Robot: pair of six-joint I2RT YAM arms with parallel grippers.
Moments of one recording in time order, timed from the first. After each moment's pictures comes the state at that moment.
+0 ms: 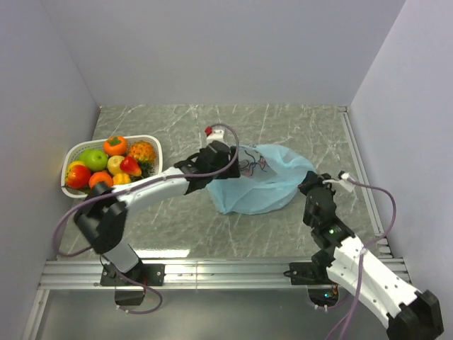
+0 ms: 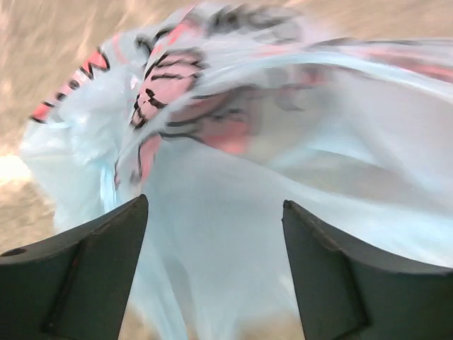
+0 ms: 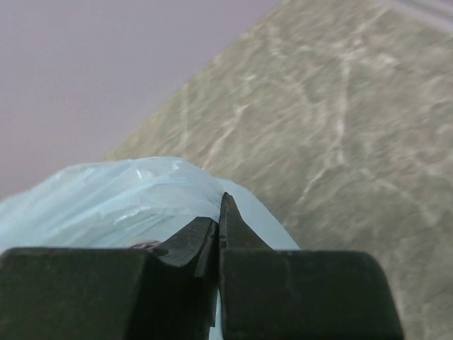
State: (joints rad) left arm -0.82 1.65 1.14 -0.17 -0.32 -0.67; right arm 0.52 0.59 0.28 0.16 0.81 0.71
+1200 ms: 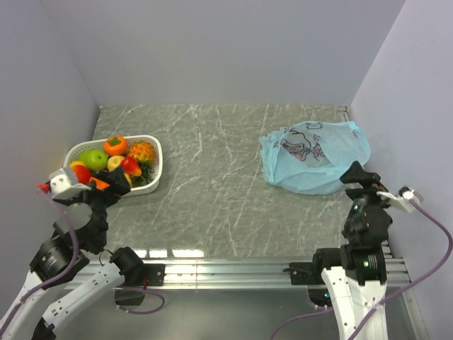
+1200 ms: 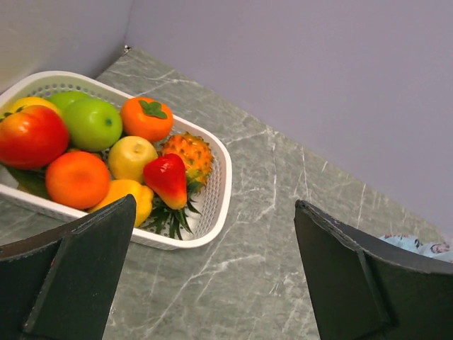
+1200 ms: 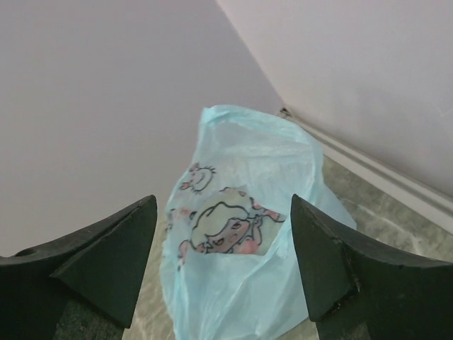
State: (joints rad) left arm -0.74 0.33 0.88 -0.62 -0.98 -0.54; right arm 0.01 0.26 0.61 -0.26 0.56 0.56
